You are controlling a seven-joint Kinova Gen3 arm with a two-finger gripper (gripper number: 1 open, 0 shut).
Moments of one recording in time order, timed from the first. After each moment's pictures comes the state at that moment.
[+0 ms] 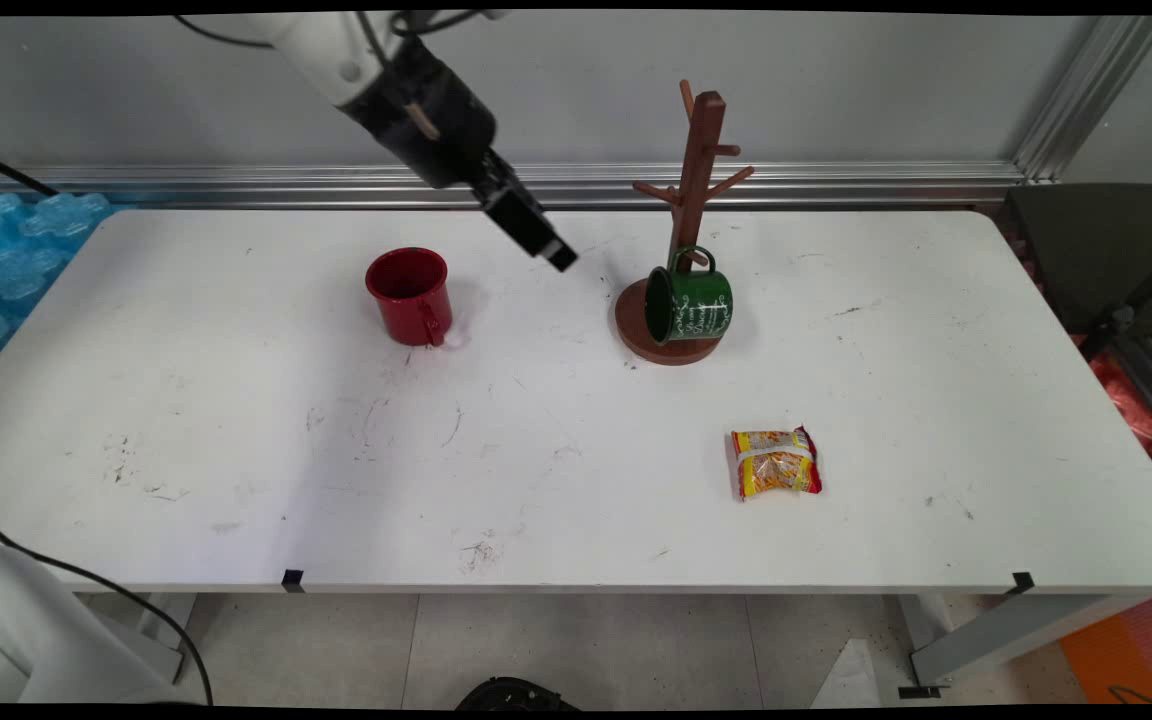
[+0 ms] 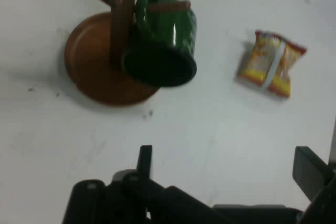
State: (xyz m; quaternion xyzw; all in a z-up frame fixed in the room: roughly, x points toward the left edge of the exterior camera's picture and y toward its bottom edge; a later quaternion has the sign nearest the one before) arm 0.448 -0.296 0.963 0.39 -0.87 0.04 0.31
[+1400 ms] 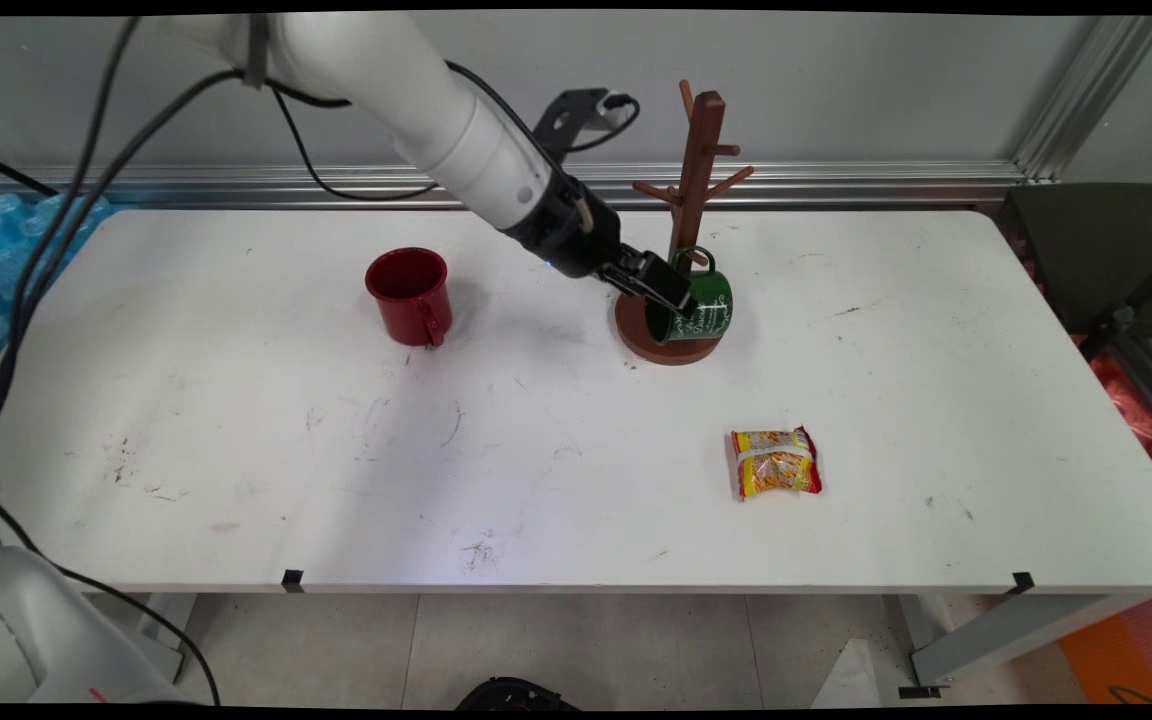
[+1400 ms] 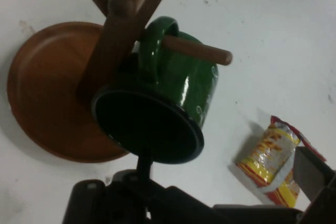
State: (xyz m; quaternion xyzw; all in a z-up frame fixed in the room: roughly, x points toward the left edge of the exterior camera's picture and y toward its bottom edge) arm 0.370 -0.340 0.849 0.52 -0.77 0.00 0.36
